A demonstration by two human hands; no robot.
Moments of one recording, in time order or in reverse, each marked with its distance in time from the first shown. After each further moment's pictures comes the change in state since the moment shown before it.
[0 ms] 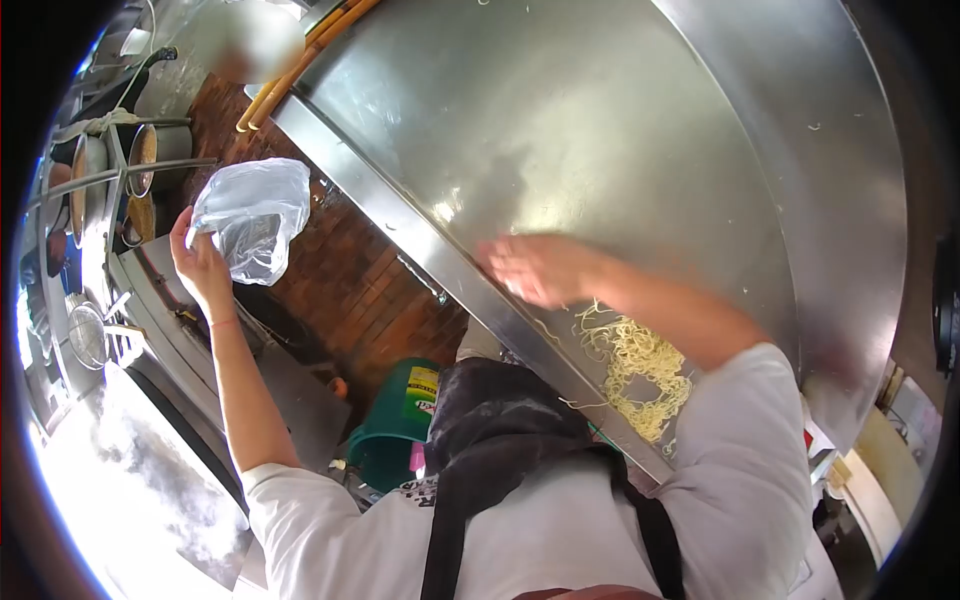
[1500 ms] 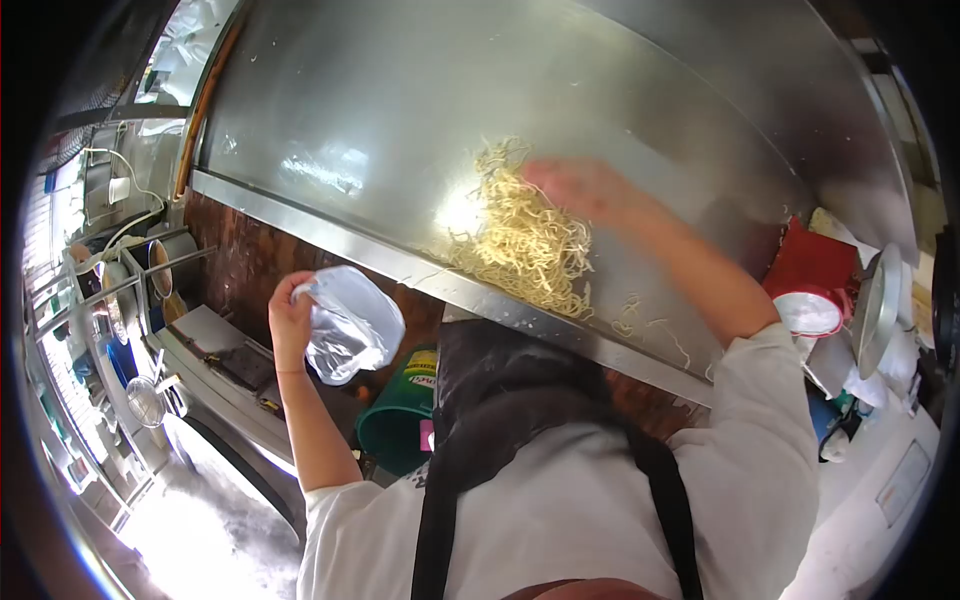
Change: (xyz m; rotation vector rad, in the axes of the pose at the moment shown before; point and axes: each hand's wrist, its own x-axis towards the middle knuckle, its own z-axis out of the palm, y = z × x) left_hand -0.373 0.216 0.019 0.003 -0.830 -0.014; right_hand -0.399 -0.194 0.016 0.789 0.711 0.685
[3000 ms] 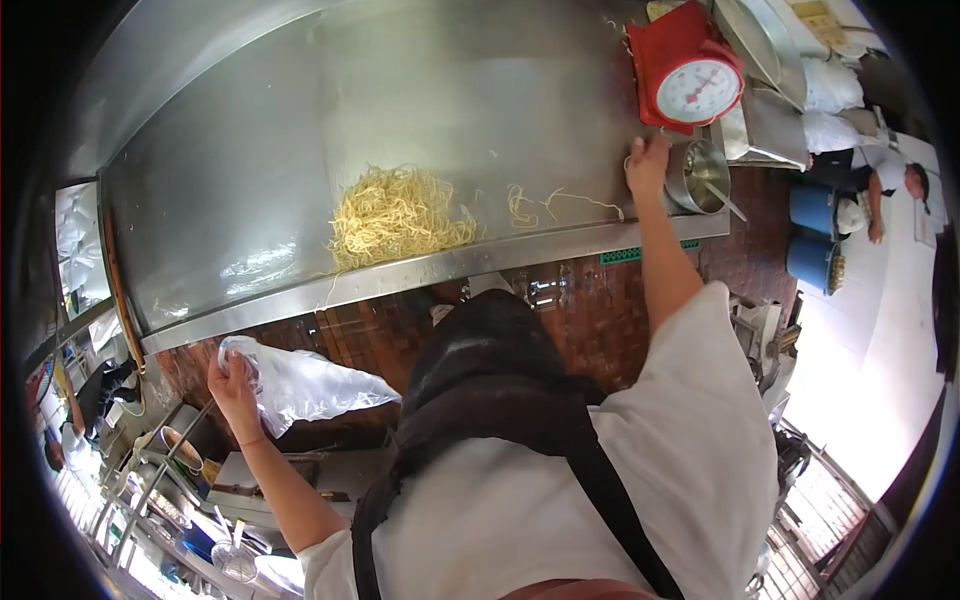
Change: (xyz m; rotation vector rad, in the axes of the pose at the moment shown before) left_hand -0.001 0.036 -0.013 -0.130 -0.217 0.130; right_hand -0.378 0.172 0.039 -0.924 1.535 0.898
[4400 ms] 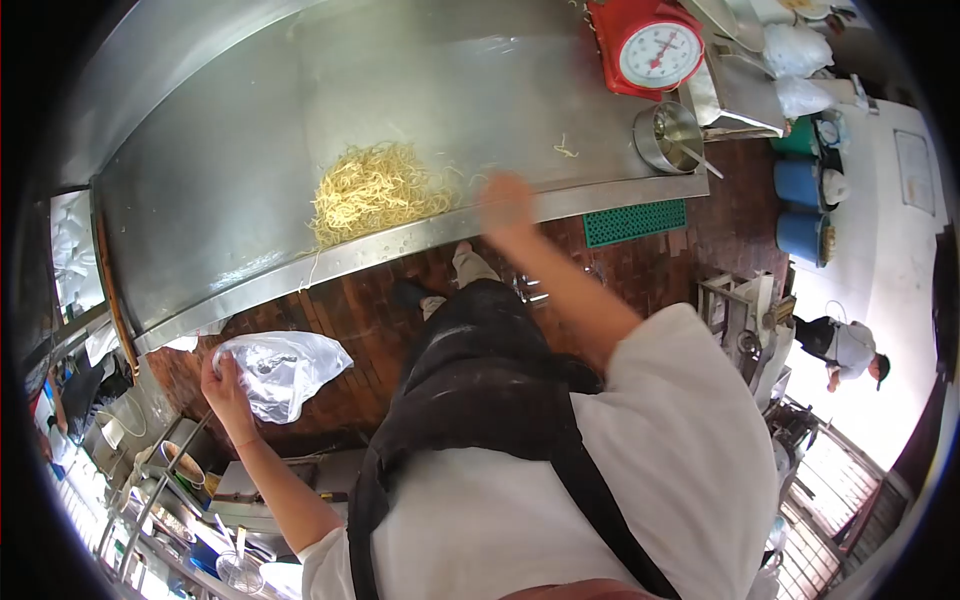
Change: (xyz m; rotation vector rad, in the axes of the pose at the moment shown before) left_hand -0.034 -0.014 -0.019 0.035 0.003 0.042; right_hand -0.186 -0.176 -0.034 -0.140 -0.386 -0.525
